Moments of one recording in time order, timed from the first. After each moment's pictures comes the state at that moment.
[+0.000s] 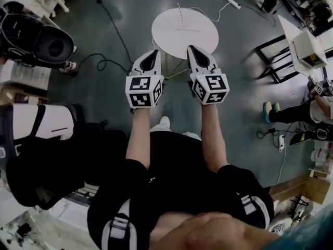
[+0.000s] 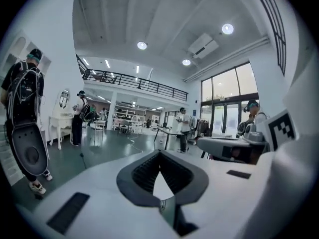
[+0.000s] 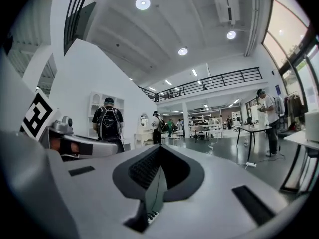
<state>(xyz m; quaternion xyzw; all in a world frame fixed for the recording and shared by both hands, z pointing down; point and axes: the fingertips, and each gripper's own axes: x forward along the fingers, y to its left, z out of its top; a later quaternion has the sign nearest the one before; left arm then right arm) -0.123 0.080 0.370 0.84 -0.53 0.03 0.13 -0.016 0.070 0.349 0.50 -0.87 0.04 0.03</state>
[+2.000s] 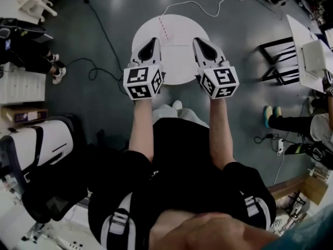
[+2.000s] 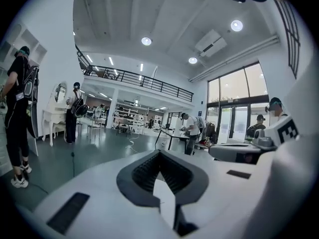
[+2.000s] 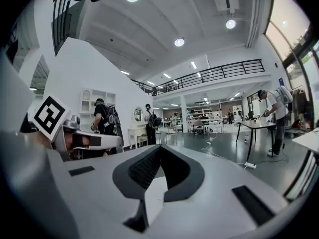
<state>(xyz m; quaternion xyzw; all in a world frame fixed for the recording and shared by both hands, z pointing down) 0.000 -0.218 0.385 0.82 -0.55 0.01 0.14 0.127 -0.210 0.370 0.49 -0.87 0.05 0.06</state>
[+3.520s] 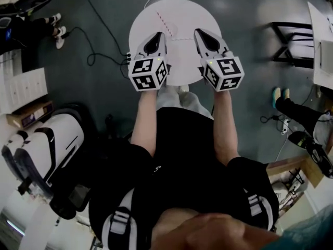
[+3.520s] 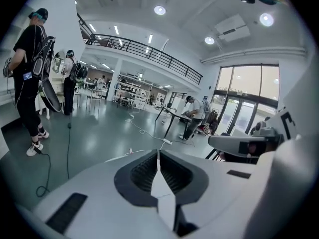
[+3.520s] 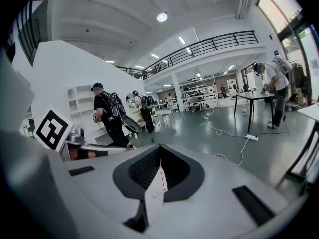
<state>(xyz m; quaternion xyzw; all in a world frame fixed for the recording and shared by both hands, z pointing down) 0.034 -0.384 0.537 0.80 -0.52 0.10 0.28 0.146 -0.382 0.495 0.48 -0.85 0.20 0.12</state>
